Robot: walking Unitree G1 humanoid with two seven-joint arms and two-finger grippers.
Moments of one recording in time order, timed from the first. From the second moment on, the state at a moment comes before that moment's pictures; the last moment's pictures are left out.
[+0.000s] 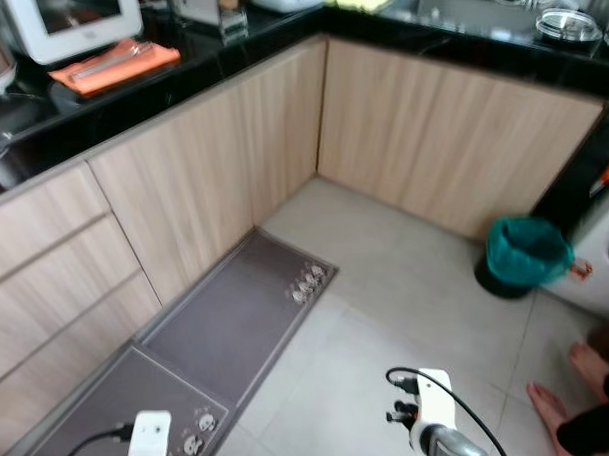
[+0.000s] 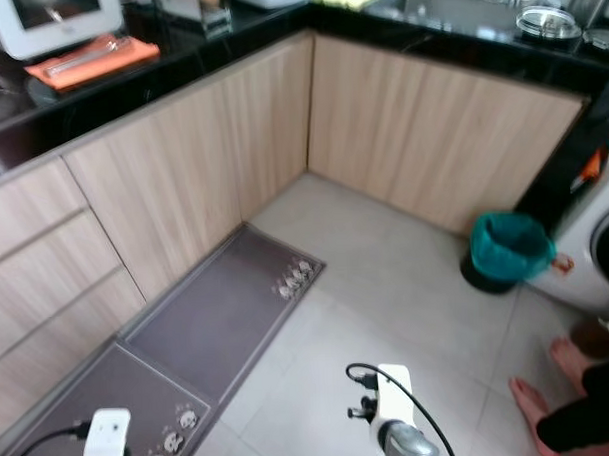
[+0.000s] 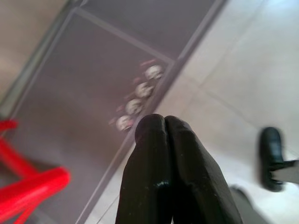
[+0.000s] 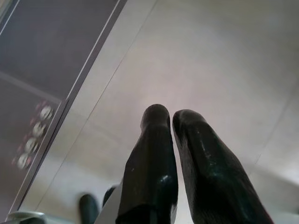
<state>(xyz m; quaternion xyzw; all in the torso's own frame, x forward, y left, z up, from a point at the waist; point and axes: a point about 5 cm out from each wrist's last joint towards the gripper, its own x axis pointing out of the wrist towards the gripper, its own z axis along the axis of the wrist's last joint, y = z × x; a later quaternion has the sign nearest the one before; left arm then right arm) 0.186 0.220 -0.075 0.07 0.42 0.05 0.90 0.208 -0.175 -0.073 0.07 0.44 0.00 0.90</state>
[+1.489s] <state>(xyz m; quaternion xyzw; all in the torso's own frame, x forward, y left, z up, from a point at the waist) 0.176 0.229 -0.078 0.08 0.44 0.06 0.89 0.202 -0.173 -0.075 0.06 0.43 0.03 0.90</state>
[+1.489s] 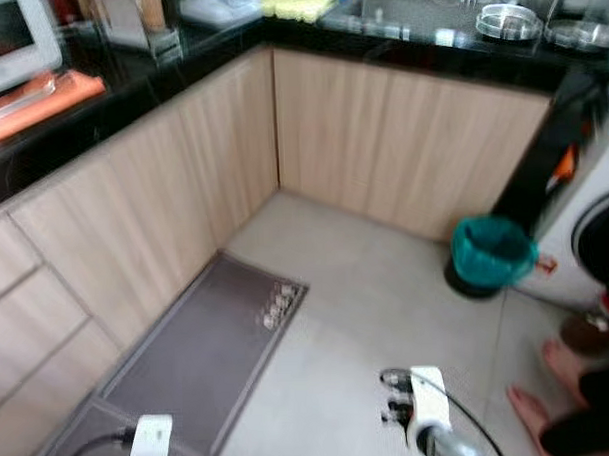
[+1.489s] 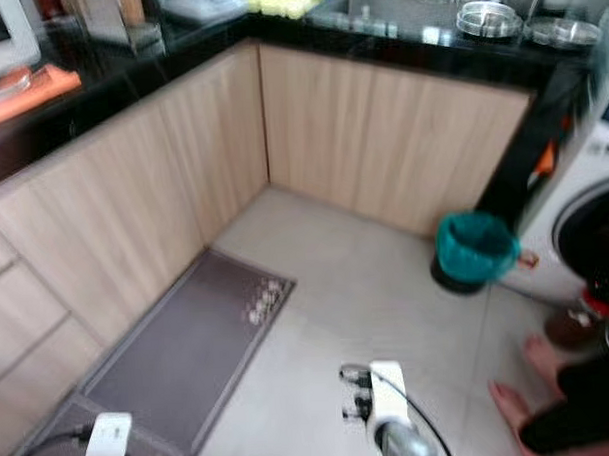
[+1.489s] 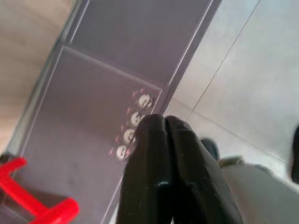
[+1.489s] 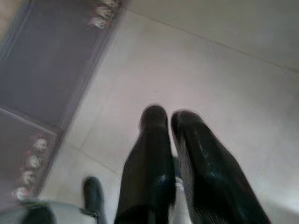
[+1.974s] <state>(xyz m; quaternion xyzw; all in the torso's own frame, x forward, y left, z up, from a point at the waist) 0.167 0.241 -0.080 0.08 0.45 0.06 0.89 0.212 -0.163 -0.070 0.06 0.42 0.05 0.90</state>
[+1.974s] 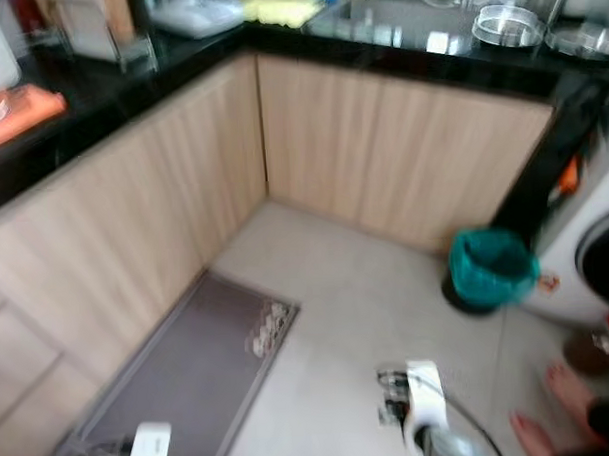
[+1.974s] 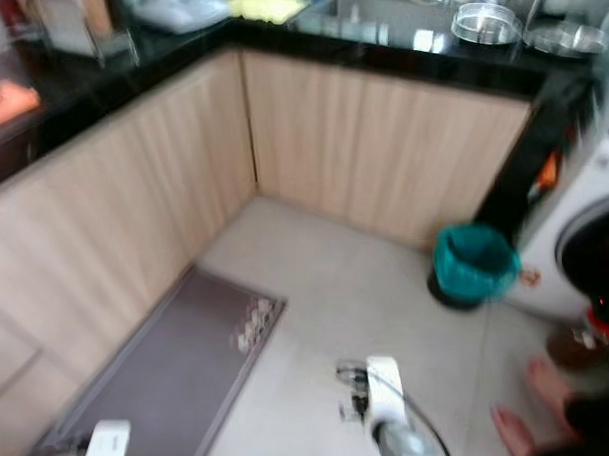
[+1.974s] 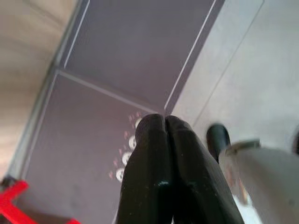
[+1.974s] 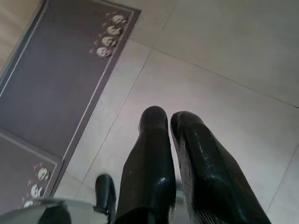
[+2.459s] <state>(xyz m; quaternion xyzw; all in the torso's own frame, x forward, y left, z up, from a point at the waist) 0.157 0.237 -0.085 0.08 0.47 0.04 0.88 0.213 -0.160 -0.070 0.06 0.42 0.04 0.90</state>
